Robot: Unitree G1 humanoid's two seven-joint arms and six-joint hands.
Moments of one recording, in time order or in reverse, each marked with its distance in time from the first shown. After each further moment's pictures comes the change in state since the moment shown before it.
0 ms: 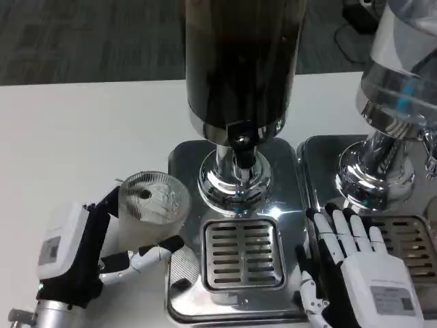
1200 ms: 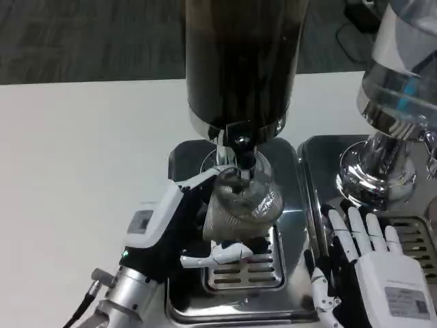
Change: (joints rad) left arm -0.209 -0.151 -0.181 0.107 0.081 -0.016 -0.013; right arm 0.050 0.009 -0.022 -0.071 0.000 0.028 -0.002
